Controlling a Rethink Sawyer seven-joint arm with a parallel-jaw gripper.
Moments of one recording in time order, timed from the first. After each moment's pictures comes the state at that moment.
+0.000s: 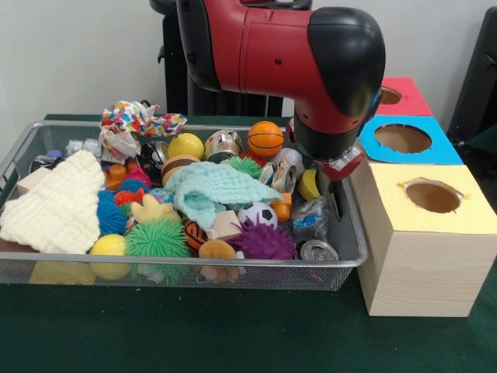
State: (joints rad) arm -0.08 -0.32 -0.08 1.30 0.13 1.09 2.43
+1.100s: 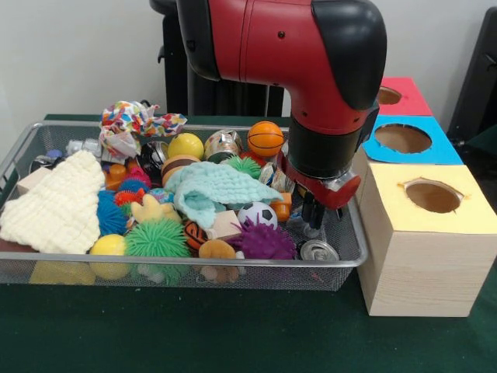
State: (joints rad) arm -0.08 -0.33 -0.09 1.31 0.10 0.76 2.43
